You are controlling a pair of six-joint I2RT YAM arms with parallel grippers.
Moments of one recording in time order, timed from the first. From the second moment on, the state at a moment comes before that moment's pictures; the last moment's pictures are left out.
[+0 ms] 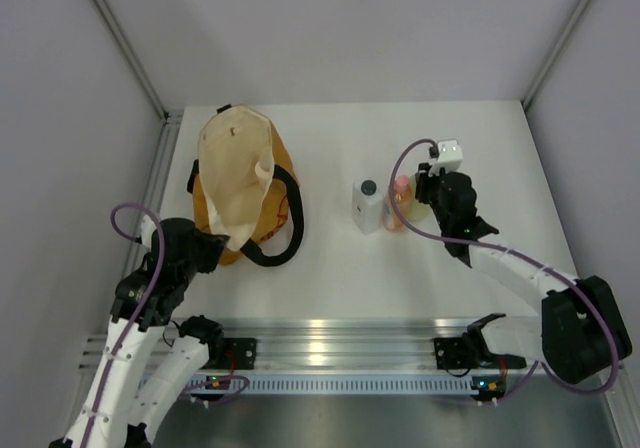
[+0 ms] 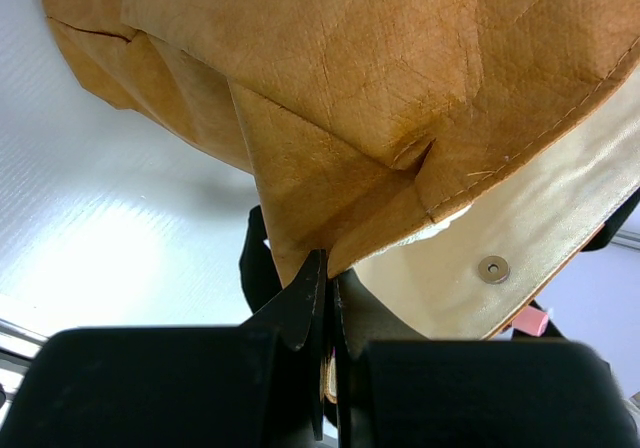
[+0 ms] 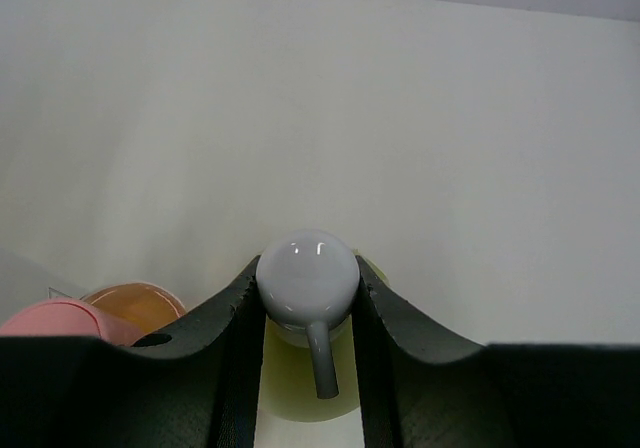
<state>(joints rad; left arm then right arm) -0.28 0.56 0.85 -0.95 -0.22 -1.31 0.40 1.21 0.63 0.37 0.28 0.03</state>
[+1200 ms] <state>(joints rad) -0.28 0.57 0.85 -0.95 -0.22 -1.31 0.45 1.15 0.88 0.39 0.29 -0.01</state>
